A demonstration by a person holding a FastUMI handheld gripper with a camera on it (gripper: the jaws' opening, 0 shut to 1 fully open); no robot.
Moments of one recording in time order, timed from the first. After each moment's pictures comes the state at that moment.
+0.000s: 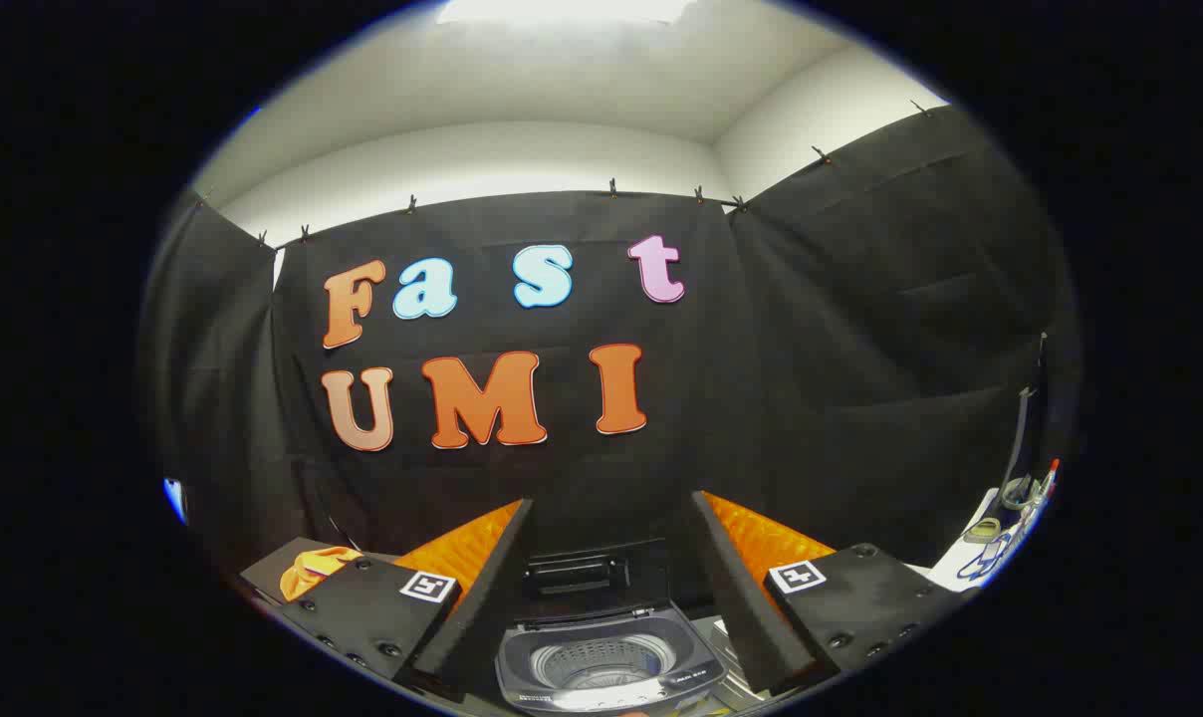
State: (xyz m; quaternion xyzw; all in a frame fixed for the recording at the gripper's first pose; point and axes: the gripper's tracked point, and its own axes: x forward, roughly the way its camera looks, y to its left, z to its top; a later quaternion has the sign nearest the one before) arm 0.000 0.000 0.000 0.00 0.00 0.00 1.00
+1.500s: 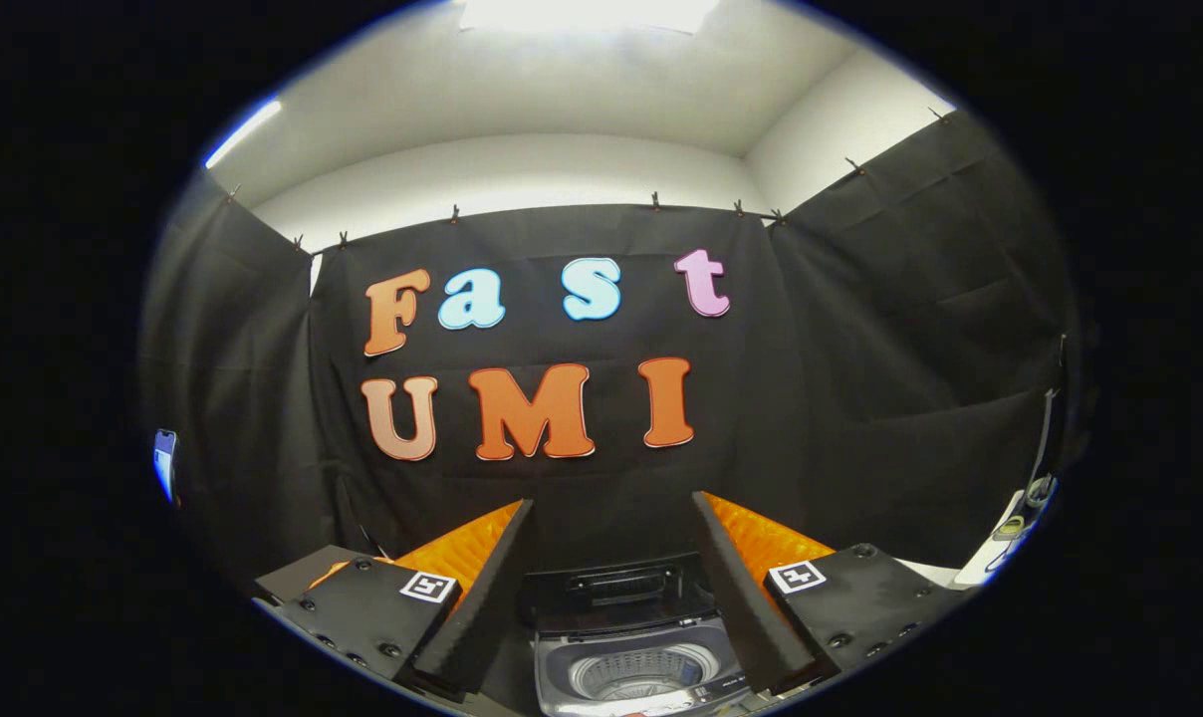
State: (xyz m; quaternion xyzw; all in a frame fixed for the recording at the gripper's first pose) arm 0.009 0.087 -0.006 -0.01 -0.02 0.05 1.00
